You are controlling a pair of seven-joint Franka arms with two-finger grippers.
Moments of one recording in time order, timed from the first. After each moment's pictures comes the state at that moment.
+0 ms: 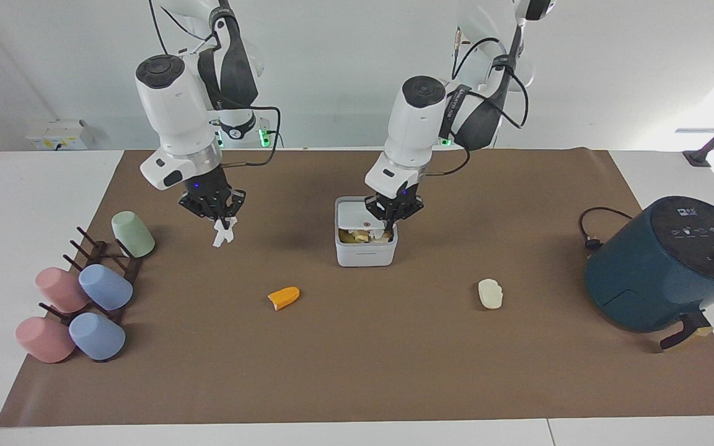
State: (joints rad) left arm -0.58 0.21 -0.05 -1.69 -0.03 2.02 -0.64; right arm 0.14 -0.01 0.04 -1.95 0.03 2.06 0.20
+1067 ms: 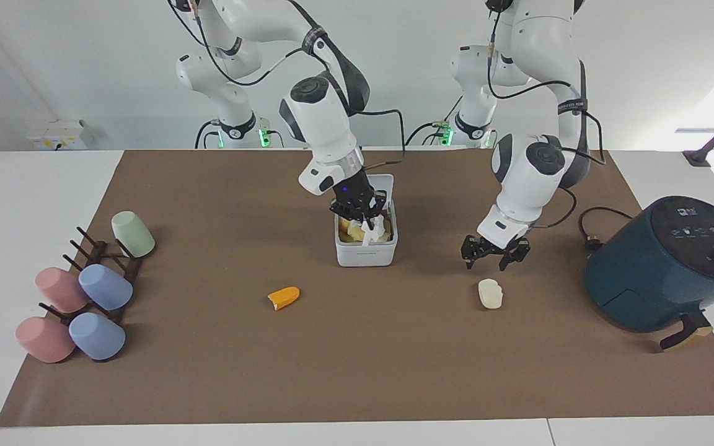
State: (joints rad) left arm -0.21 0.26 -0.03 -2.00 -0.04 2.40 -0.08; right arm 0.56 0.23 0.05 -1.88 0.24 2.44 0.58
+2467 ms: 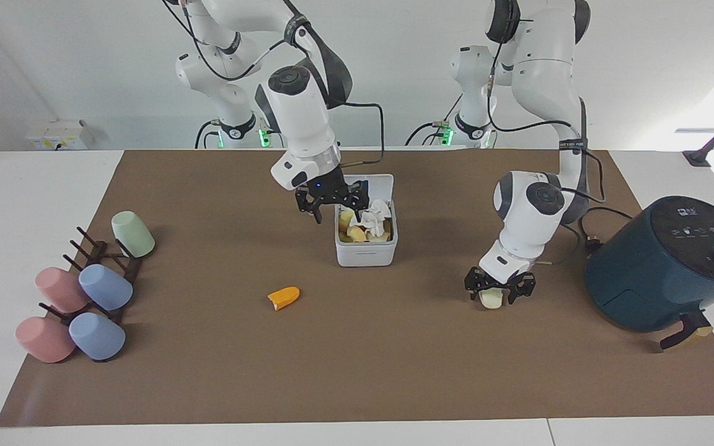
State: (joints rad) left arm -0.19 0.45 -0.05 -1.84 0.01 2.46 -0.02; right arm 0.44 0.14 0.04 -1.86 0.12 2.22 0.59
